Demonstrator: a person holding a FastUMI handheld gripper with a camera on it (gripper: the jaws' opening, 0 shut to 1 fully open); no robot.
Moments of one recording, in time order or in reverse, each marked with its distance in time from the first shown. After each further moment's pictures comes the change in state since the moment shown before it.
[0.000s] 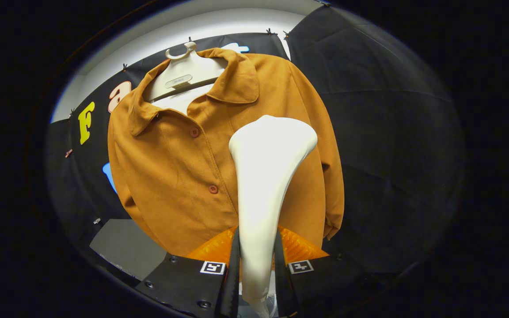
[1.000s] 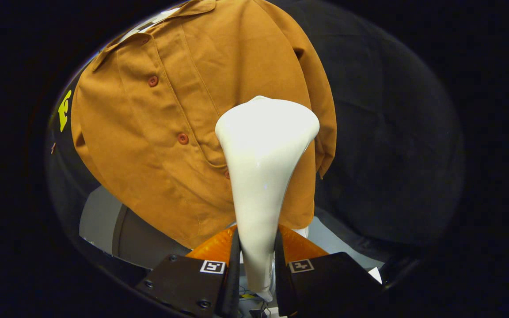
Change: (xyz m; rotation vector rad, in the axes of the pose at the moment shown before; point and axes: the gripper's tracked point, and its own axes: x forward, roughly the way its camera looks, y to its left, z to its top) arm 0.014 -0.048 -0.173 0.059 0.353 -0.126
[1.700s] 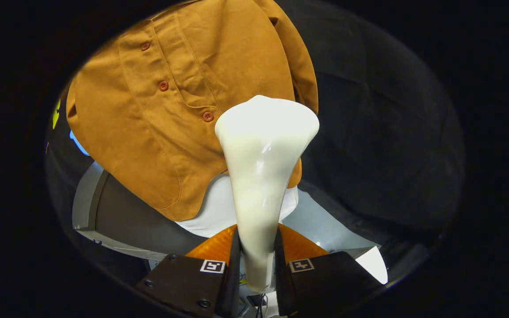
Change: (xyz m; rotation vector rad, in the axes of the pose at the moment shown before) arm -0.022 -0.014 -0.064 0.015 0.093 -0.072
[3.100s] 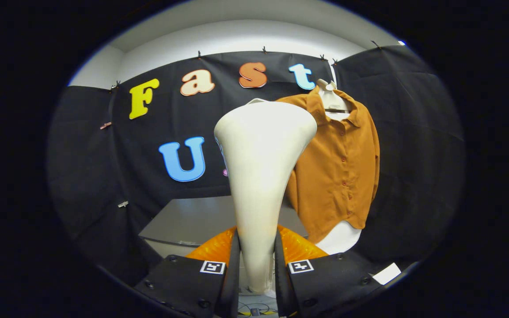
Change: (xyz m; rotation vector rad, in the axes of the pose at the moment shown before) arm -0.336 0.386 -0.036 -0.221 -0.564 0.249
